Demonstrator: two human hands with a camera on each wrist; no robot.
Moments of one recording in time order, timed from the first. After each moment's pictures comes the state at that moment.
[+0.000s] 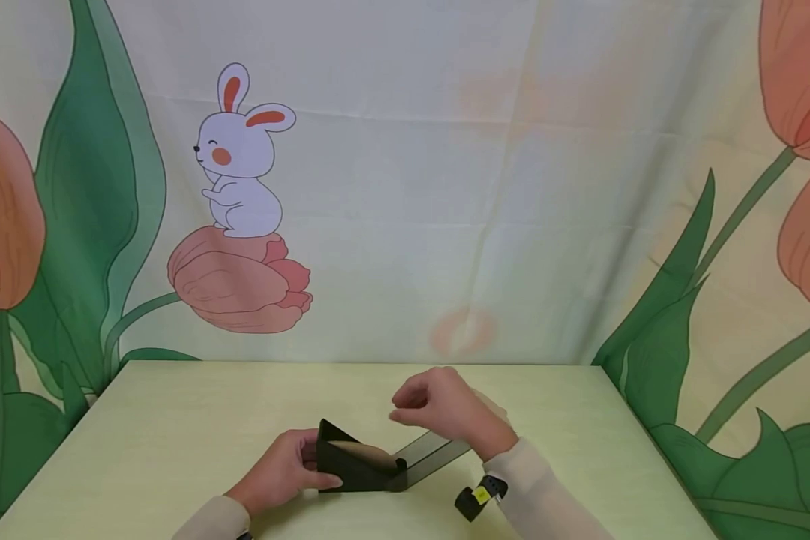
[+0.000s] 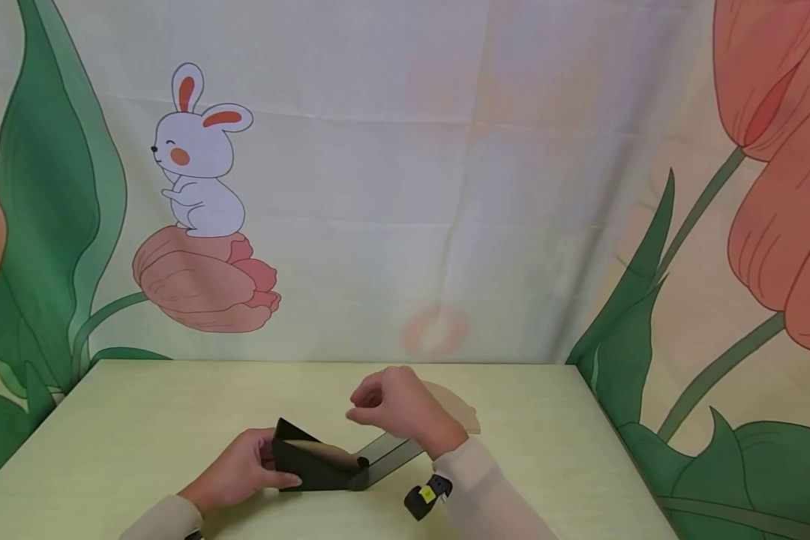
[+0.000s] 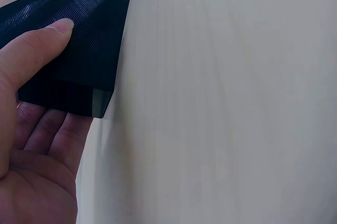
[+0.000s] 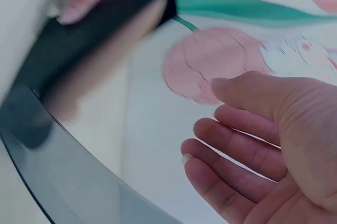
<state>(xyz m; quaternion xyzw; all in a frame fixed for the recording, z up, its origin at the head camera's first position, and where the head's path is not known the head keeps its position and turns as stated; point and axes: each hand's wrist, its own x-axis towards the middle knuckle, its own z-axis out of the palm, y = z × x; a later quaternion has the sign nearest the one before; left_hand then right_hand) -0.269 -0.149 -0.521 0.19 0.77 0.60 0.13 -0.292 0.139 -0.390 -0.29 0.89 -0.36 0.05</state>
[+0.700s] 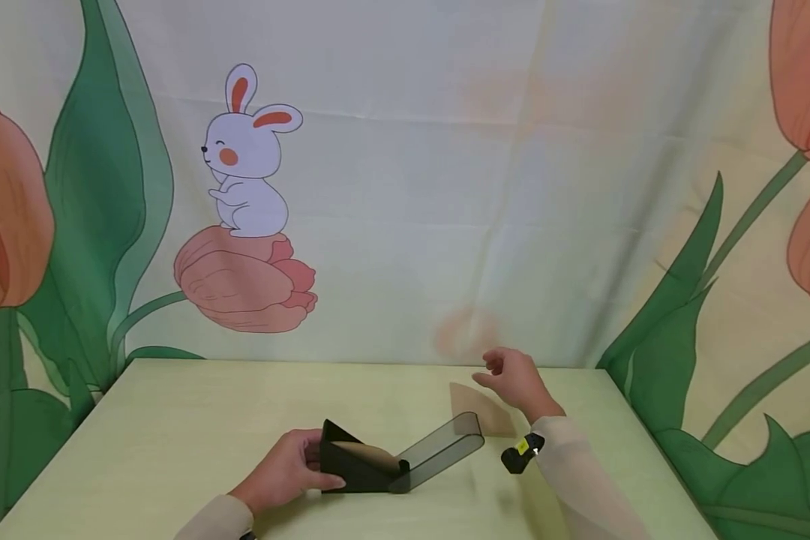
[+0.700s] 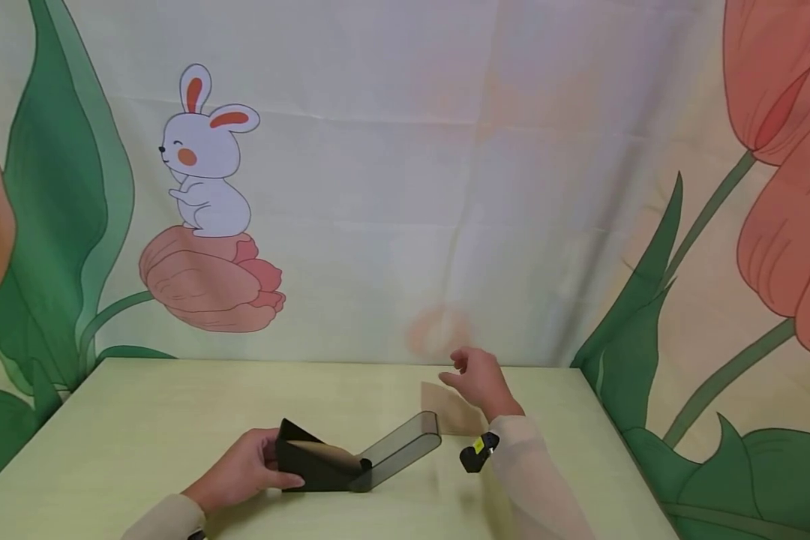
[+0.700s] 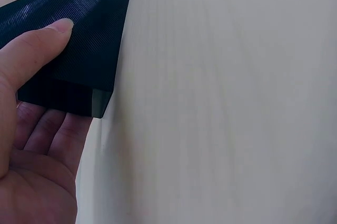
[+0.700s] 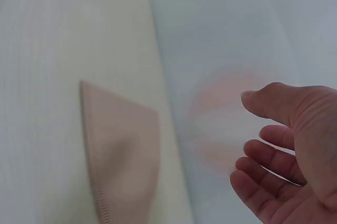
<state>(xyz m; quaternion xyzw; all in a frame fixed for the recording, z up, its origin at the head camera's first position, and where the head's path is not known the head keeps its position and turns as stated) -0.268 -0.151 -0.521 0.19 0.76 0.60 0.13 -0.378 0.239 -0.433 -0.06 0.94 -0.33 -0.02</state>
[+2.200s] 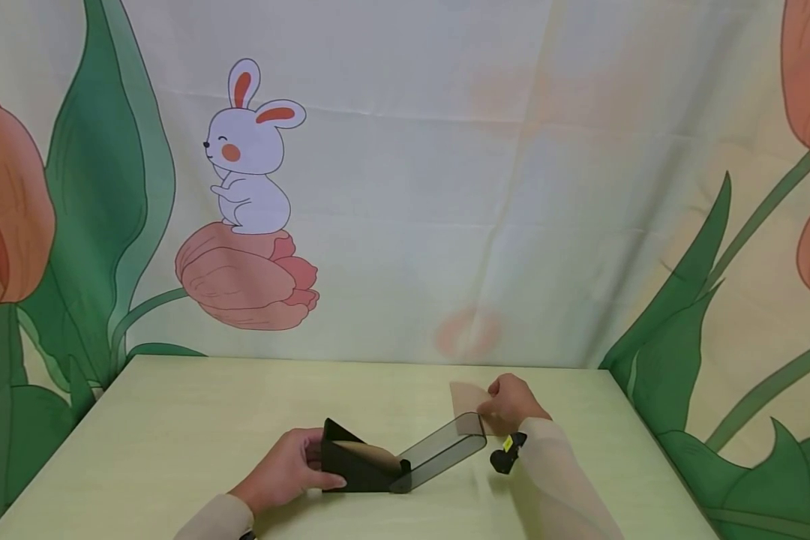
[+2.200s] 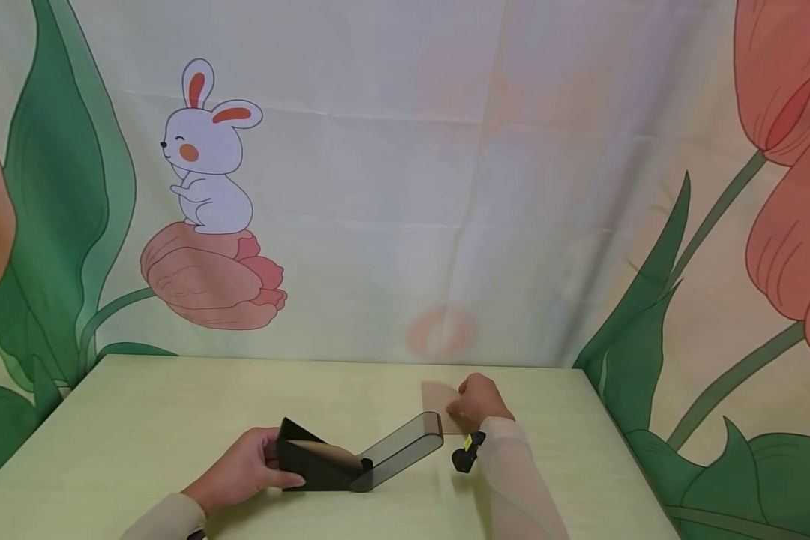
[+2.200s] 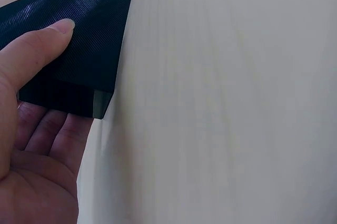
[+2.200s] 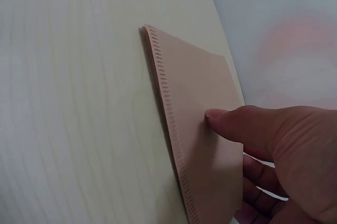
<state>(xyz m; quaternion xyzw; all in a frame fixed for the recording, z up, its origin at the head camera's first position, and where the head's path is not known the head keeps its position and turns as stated) -0.268 -0.152 -0.523 0.19 0.76 0.61 0.13 -0.398 0.245 -0.491 0.04 0.96 -0.28 0.07</state>
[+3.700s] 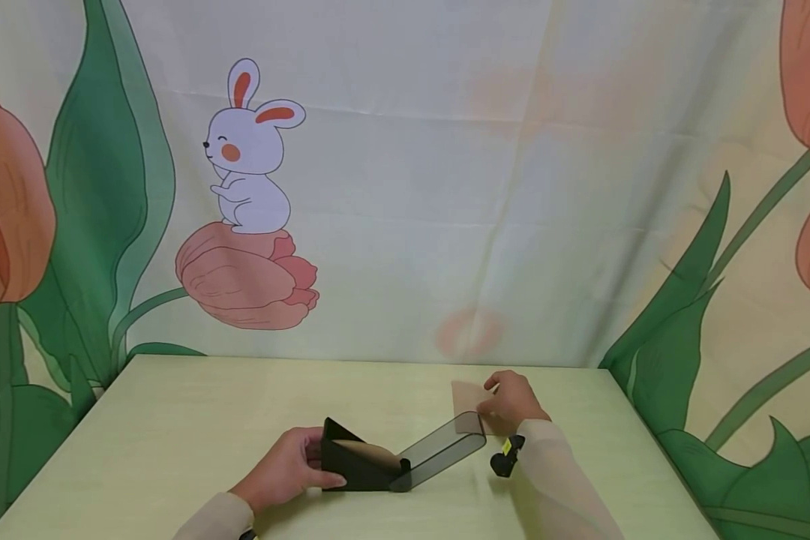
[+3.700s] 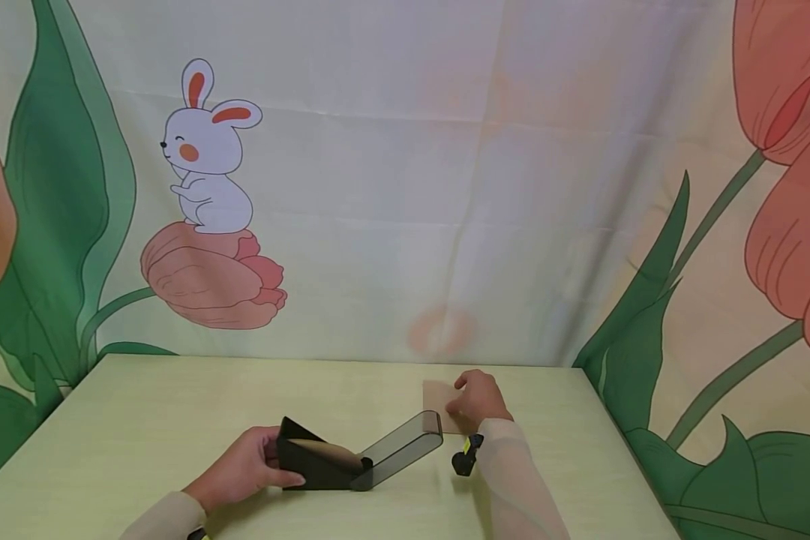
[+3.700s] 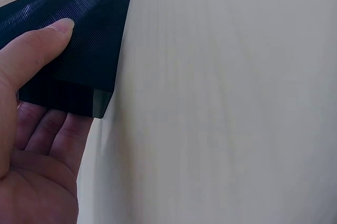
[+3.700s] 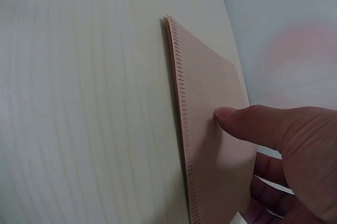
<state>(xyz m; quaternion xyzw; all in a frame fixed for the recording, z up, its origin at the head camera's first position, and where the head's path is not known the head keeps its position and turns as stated) -0.268 -0.152 -0.522 0.18 0.76 0.61 0.13 -0.399 0.245 -0.496 0.02 0.95 -0.30 0.04</state>
